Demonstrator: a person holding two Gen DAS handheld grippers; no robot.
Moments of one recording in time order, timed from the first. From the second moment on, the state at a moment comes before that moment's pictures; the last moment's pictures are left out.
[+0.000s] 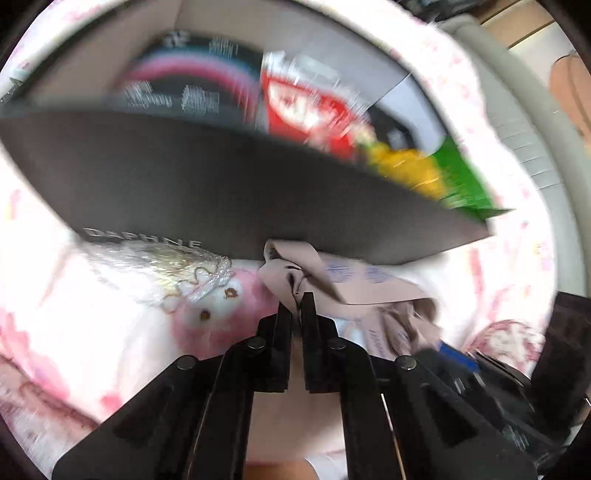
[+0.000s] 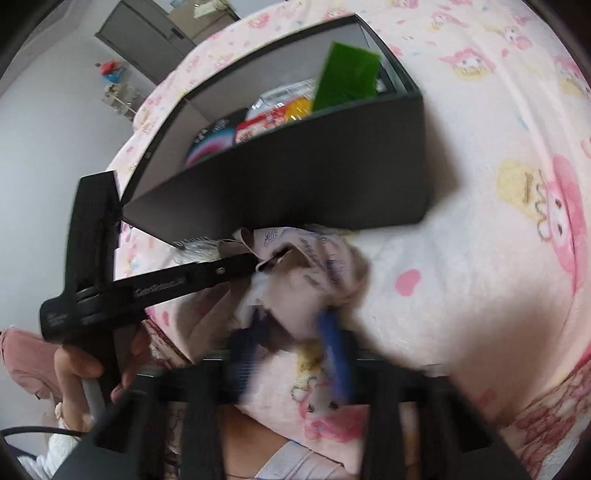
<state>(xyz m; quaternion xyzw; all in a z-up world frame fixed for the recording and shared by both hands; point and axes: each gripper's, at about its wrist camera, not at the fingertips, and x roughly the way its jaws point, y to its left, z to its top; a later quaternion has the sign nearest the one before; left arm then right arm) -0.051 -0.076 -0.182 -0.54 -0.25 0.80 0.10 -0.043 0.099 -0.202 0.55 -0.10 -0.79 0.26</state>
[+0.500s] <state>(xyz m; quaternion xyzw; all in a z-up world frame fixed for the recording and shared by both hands) -0.004 -0.100 -0.142 -0.53 -0.21 0.82 0.07 -0.045 0.126 -0.172 0.53 -0.09 -0.81 0.23</state>
